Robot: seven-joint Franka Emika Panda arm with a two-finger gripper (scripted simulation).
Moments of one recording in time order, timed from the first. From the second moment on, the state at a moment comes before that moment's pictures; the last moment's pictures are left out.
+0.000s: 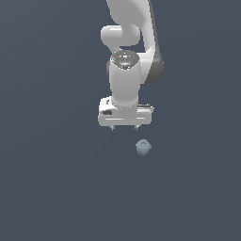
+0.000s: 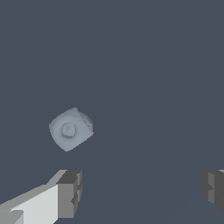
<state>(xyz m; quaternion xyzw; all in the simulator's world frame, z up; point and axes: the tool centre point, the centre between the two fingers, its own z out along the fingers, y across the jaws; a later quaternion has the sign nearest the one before) 0.005 0.018 0.182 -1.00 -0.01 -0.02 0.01</state>
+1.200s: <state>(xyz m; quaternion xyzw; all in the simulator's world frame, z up) 0.005 0.043 0.154 -1.00 -0.08 -0.01 0.01</state>
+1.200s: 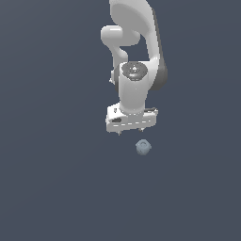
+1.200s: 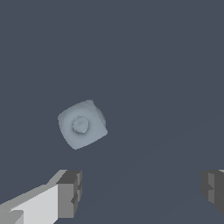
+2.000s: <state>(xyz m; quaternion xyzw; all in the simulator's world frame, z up) 0.021 0.107 0.097 -0.96 -0.28 0.00 0.00</state>
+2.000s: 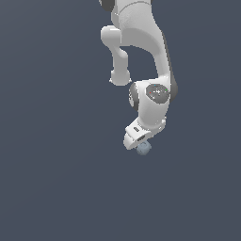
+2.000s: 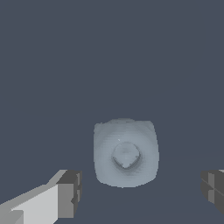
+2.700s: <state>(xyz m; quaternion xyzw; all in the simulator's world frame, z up) 0.023 0.115 0.073 -0.95 -0.30 0.00 0.00</state>
